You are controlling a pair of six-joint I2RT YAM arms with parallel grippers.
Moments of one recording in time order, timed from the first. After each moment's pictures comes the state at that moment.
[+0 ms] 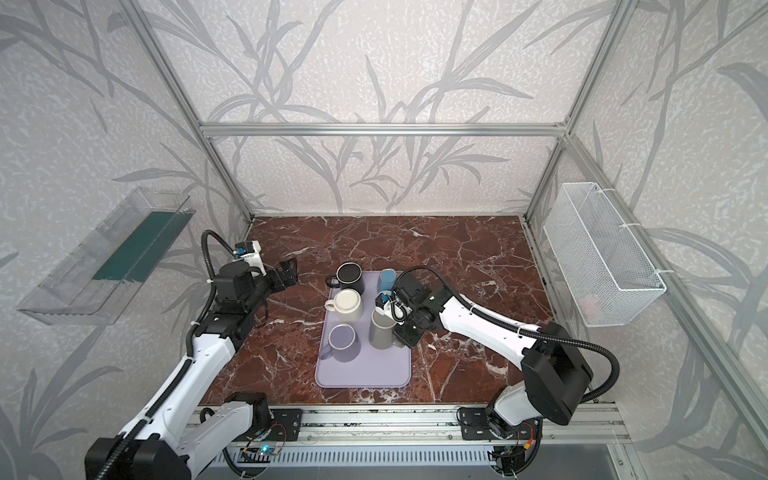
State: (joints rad) left arm -0.04 0.96 0.67 -0.08 0.04 -0.36; right arm 0.78 1.47 1.02 -0.75 -0.26 -0.13
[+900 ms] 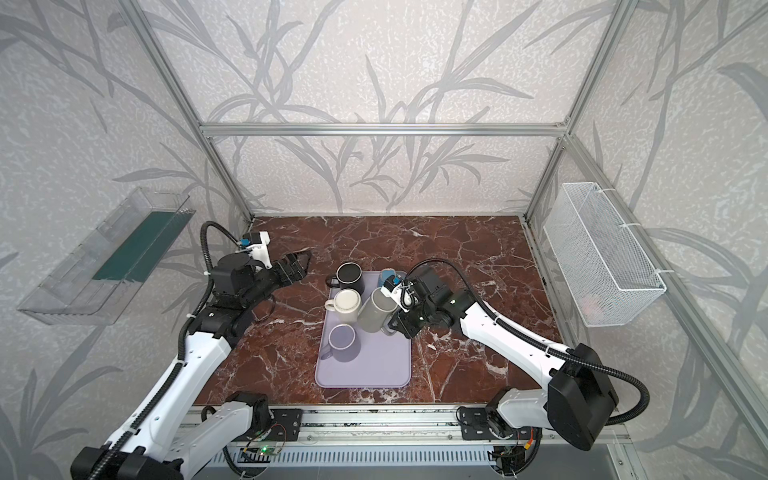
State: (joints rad) left arm -0.13 0.94 0.80 -0.19 0.24 -0.52; right arm 0.70 1.32 0.94 -0.54 -0.45 0.06
